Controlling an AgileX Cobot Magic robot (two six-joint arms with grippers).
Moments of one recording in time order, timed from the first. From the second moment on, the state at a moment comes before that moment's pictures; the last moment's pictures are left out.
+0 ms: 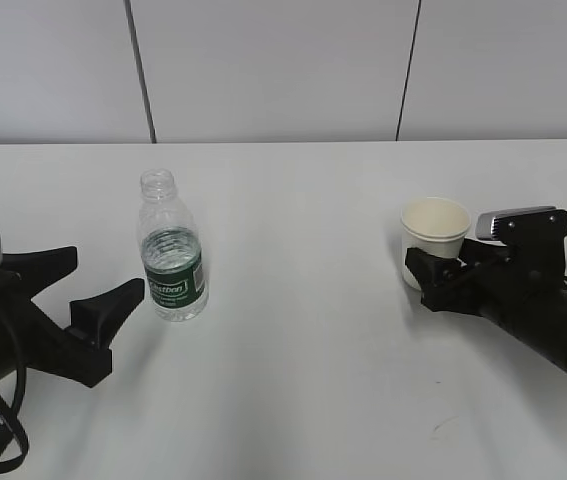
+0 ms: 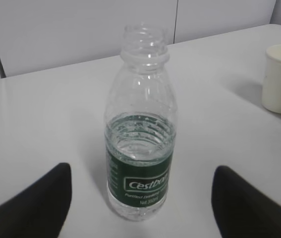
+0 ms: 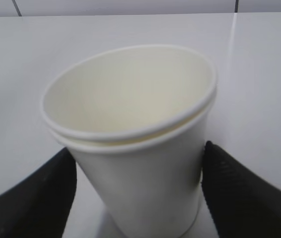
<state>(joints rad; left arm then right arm) -0.42 1.64 -0.20 0.16 -1.14 -0.04 0.10 2.10 -0.56 -0.21 -1.15 0.12</state>
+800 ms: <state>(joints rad) -0.42 1.64 -0.20 0.16 -1.14 -0.04 0.10 2.12 -0.59 -0.20 -1.15 0.12</state>
